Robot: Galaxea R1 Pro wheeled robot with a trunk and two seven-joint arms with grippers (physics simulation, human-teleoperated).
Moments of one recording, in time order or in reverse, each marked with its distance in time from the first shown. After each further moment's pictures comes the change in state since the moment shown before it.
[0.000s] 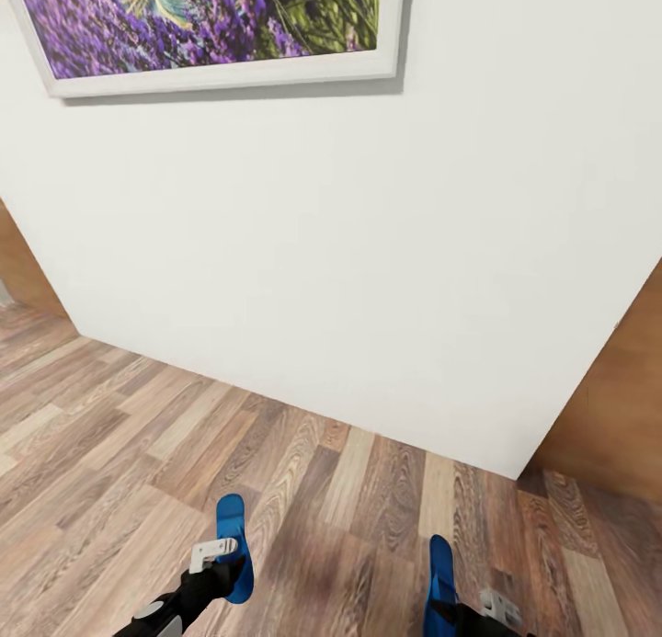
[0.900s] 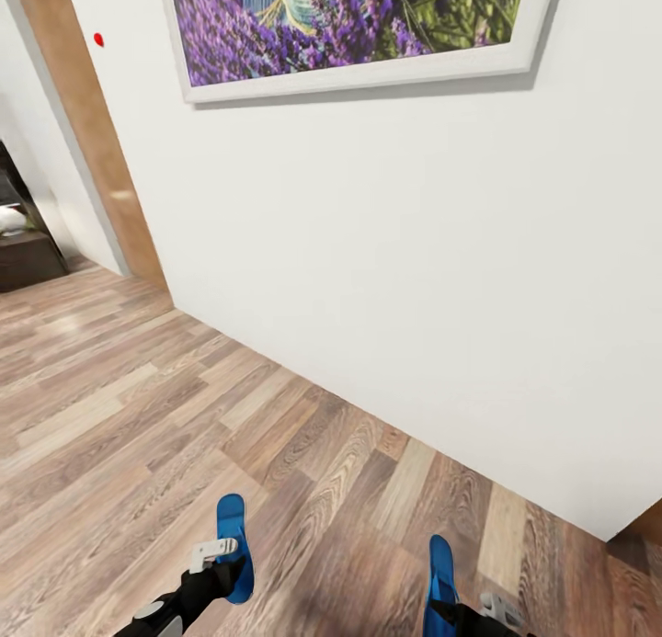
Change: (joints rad) left arm 0.000 -0.001 0.000 0.000 0.000 0.000 0.000; right arm 0.000 0.000 0.001 0.000 0.000 0.000 0.000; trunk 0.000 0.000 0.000
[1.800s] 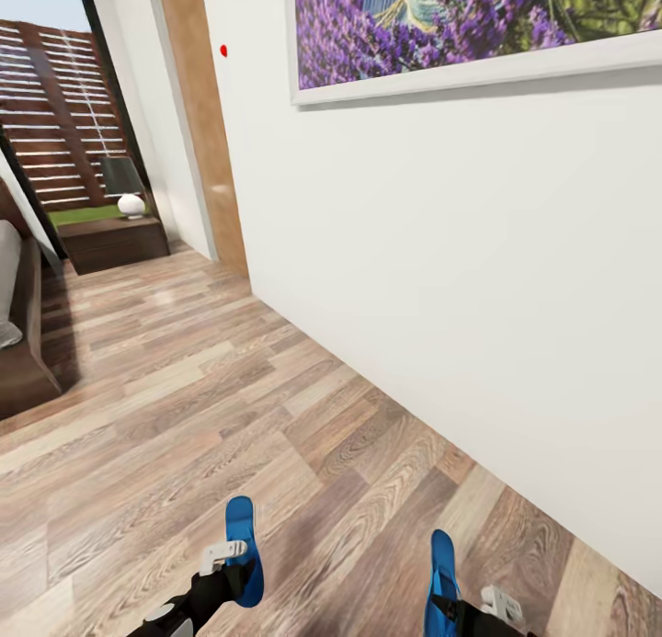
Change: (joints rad) left arm 0.000 -0.036 0.000 0.014 -0.002 -0.002 0.000; right arm 0.000 0.000 -0.001 0.001 0.002 -0.053 0.000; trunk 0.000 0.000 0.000
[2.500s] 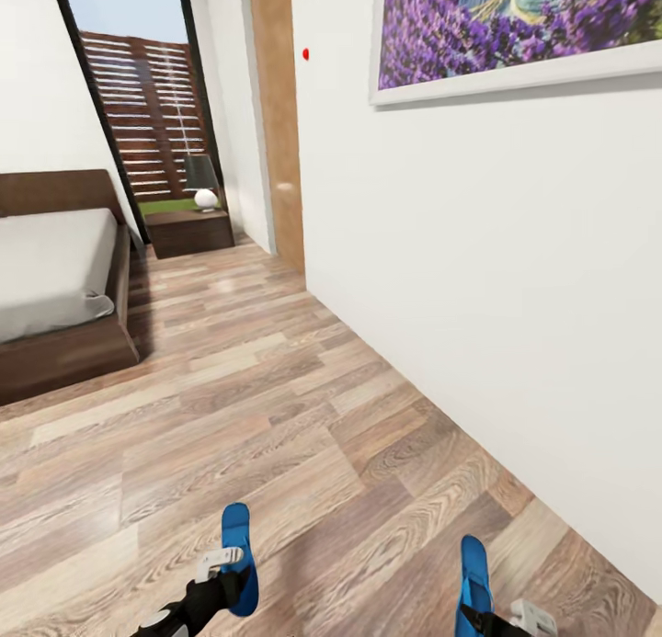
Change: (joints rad) left arm 0.000 0.001 0.000 0.036 -0.003 -0.001 -0.004; right arm 0.000 -0.034 -0.005 0.090 -0.005 -0.159 -0.048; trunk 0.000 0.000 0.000
